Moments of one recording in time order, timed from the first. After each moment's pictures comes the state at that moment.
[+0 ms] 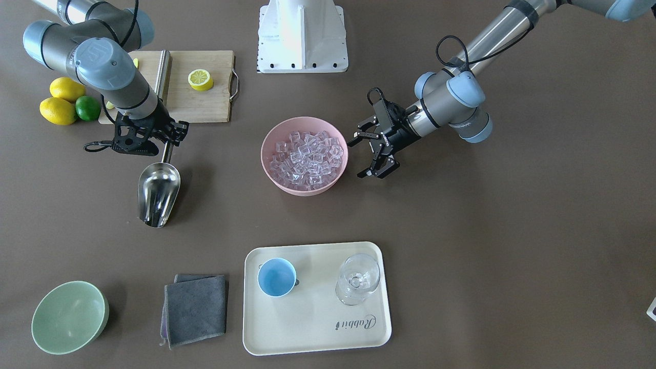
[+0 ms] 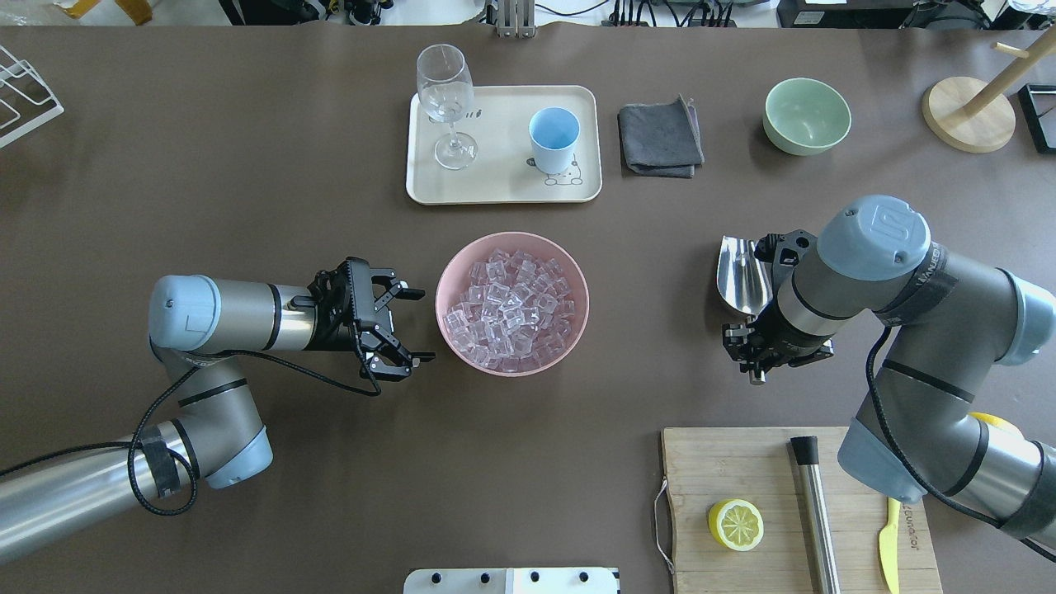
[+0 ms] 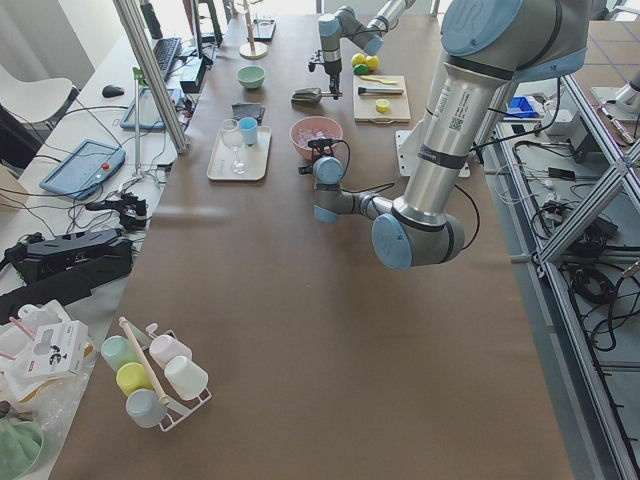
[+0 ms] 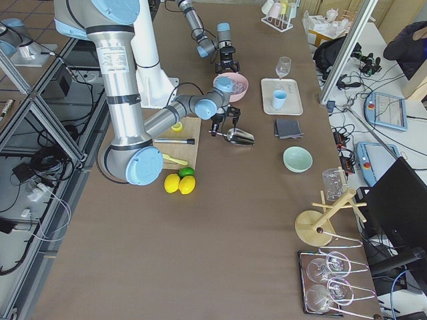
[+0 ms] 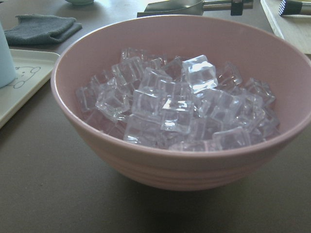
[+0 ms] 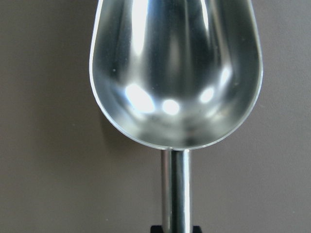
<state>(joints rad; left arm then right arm) -0.52 -2.02 -1.27 -3.06 -1.91 -0.14 0.63 -1.38 1.87 -1.46 2.10 1.19</state>
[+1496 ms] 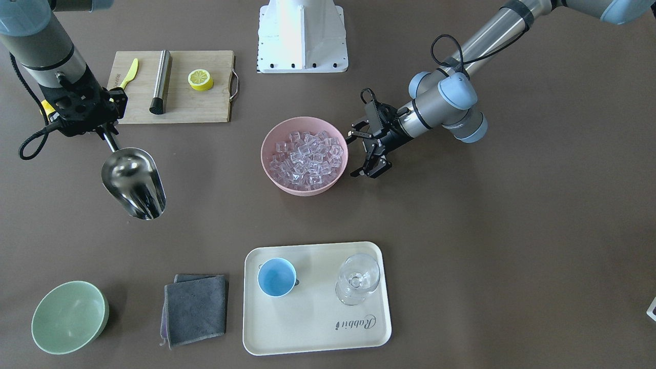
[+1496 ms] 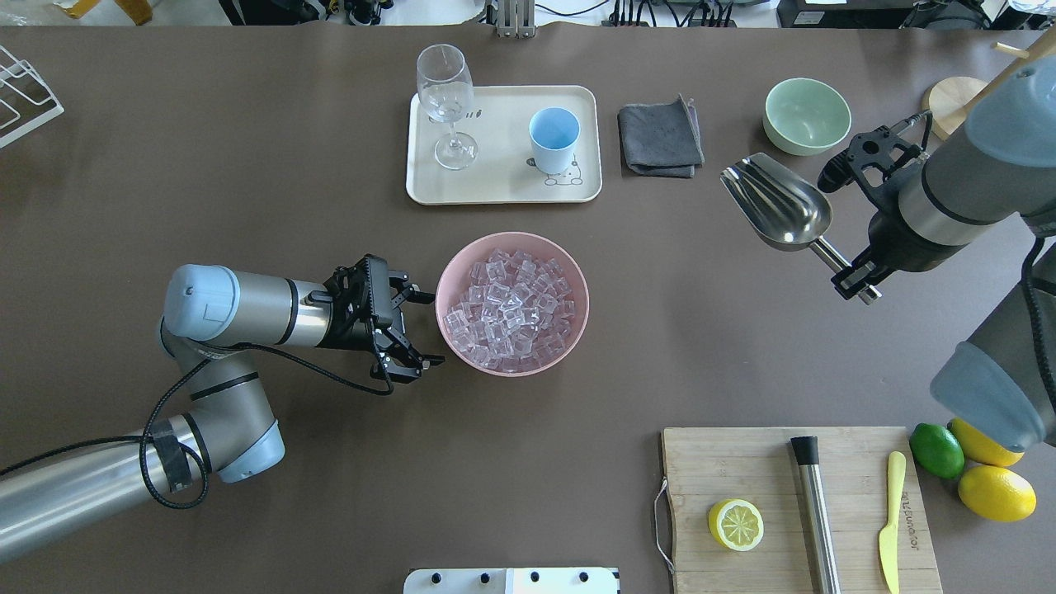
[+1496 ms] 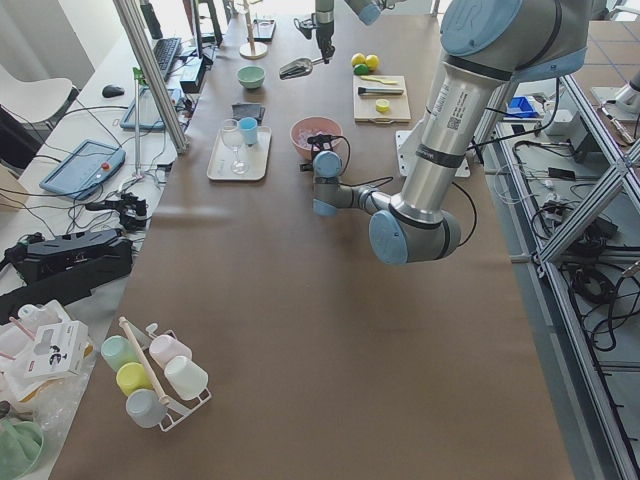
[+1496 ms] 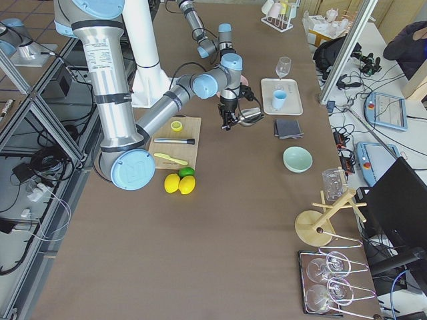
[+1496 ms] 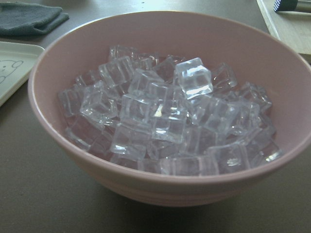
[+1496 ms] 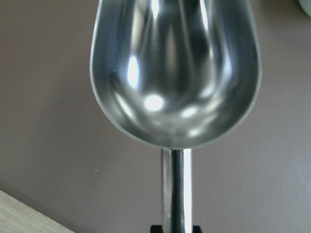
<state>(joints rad) -0.53 -2.05 -1.27 -2.99 -1.96 -0.14 0.86 -1.39 2.11 -1.80 2.07 0.27</state>
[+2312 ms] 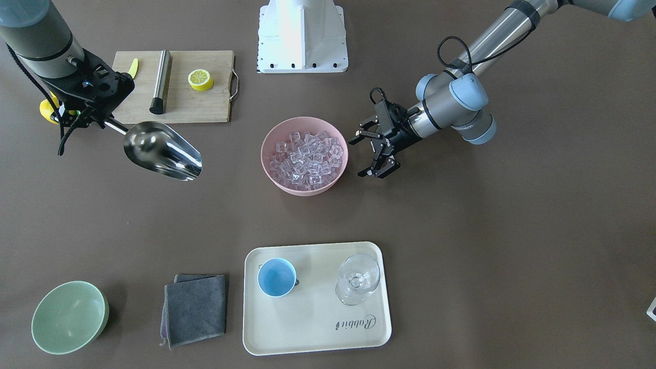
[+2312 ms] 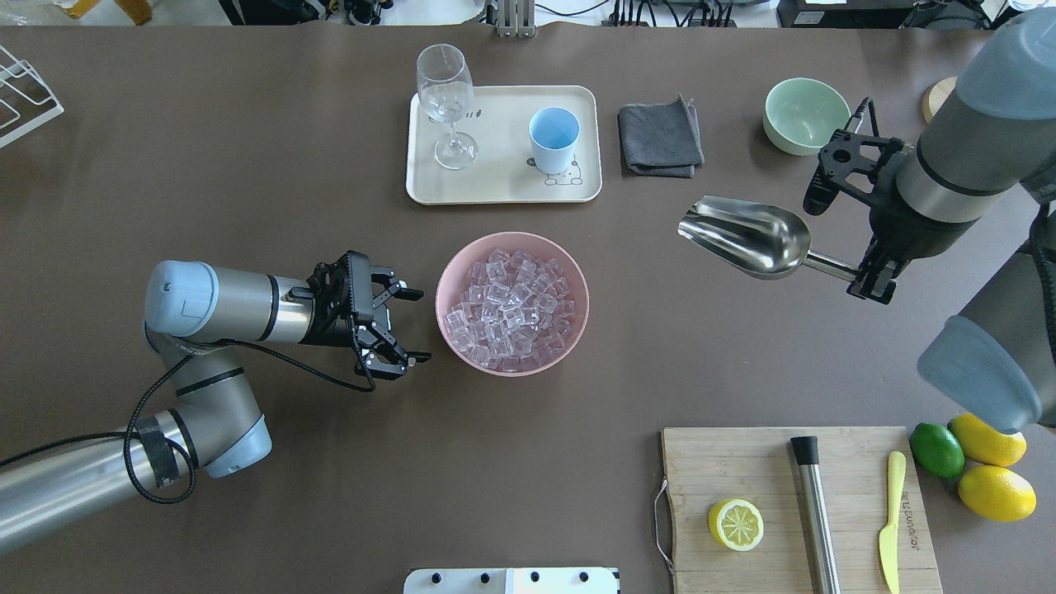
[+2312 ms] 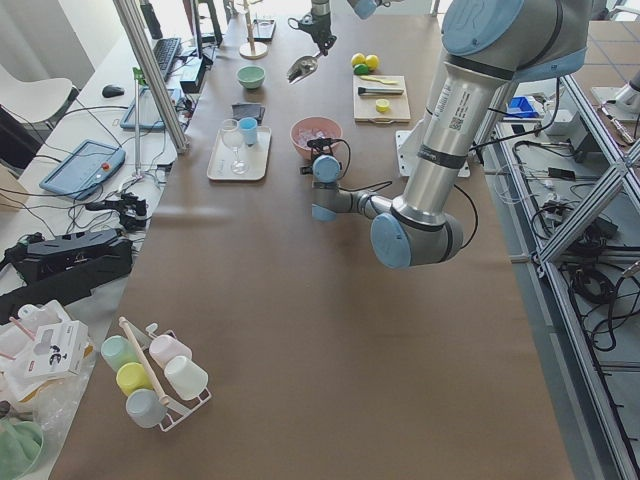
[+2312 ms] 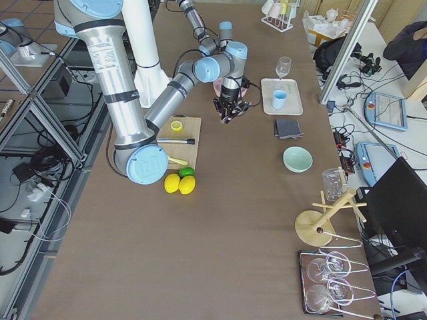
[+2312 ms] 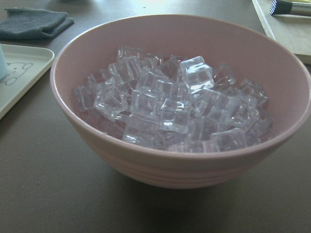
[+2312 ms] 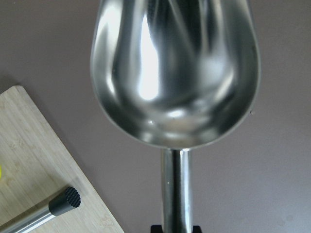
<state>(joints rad) -0.55 -2.02 -1.27 -3.03 -1.98 -0.14 0.88 -1.28 2.14 -2.06 2.10 -0.28</state>
